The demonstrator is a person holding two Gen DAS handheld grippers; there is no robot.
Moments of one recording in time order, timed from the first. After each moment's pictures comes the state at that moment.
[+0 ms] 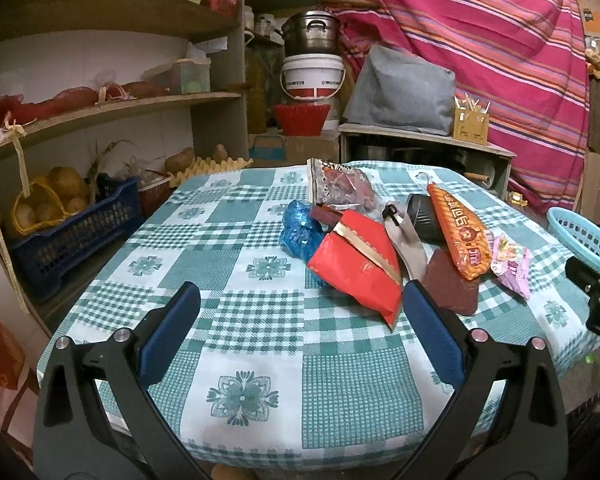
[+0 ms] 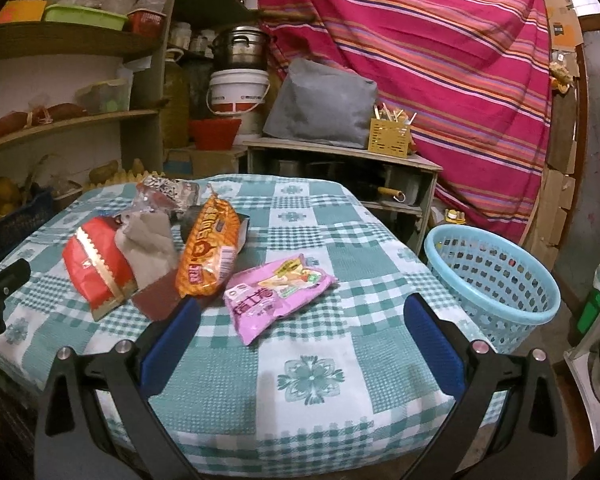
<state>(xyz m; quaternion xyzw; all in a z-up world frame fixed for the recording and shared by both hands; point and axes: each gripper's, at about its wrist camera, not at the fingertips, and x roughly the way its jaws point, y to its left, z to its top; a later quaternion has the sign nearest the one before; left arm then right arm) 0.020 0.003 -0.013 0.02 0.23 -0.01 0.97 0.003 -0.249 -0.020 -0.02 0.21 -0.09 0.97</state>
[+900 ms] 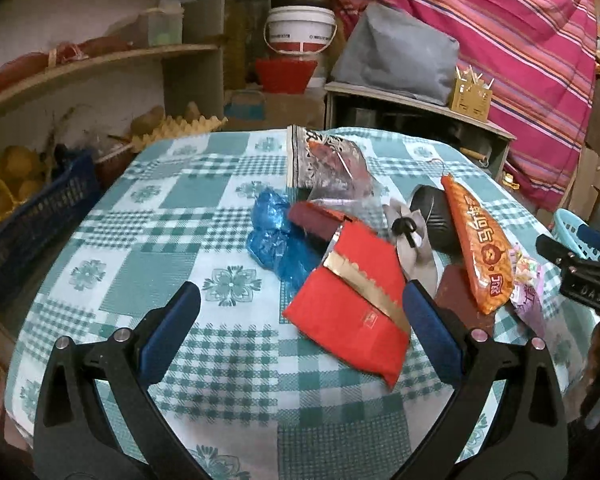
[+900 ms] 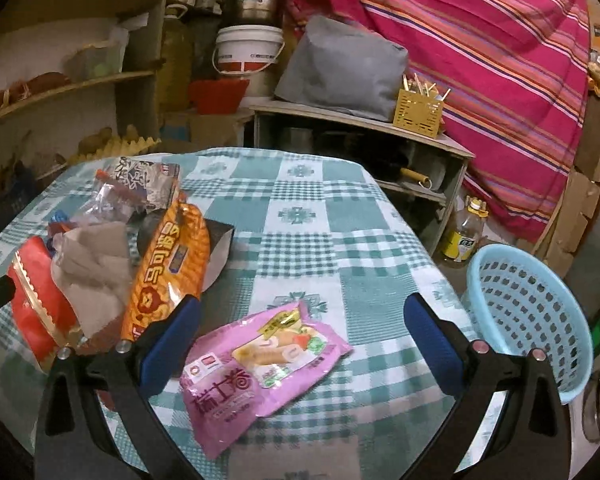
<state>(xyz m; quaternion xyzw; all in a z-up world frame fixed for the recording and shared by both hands) 0.110 -0.002 -0.017 -0.01 0.31 -0.05 0.95 0.120 -0.261 -0.020 -0.03 0.28 -0.06 0.96</state>
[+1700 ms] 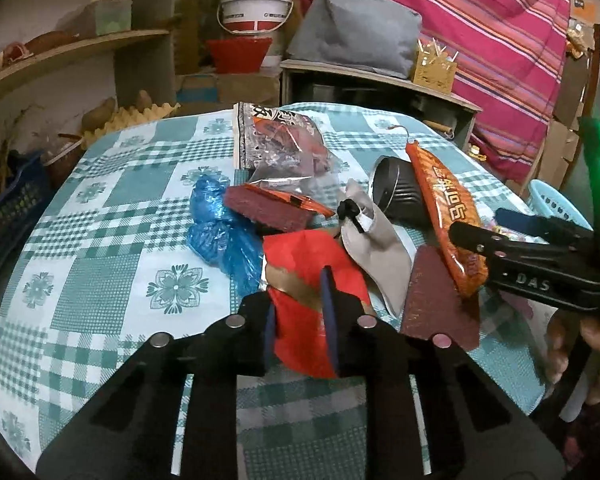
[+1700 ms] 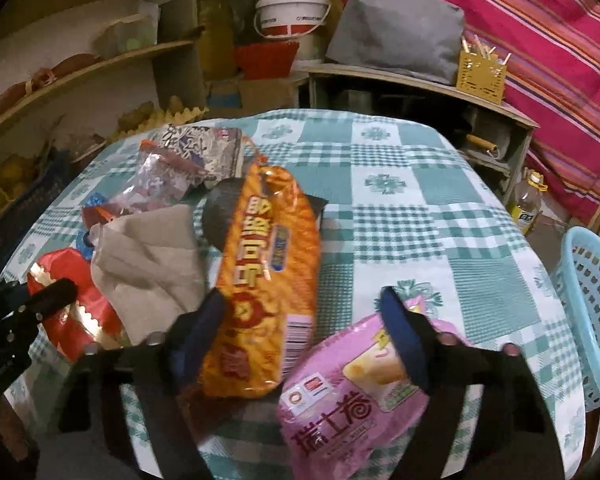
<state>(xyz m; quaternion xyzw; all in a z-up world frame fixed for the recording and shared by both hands) 0.131 -0.017 -0.030 0.00 0.34 -0.13 0.93 0.164 -0.221 -0.042 0.00 0.35 0.03 0.94</state>
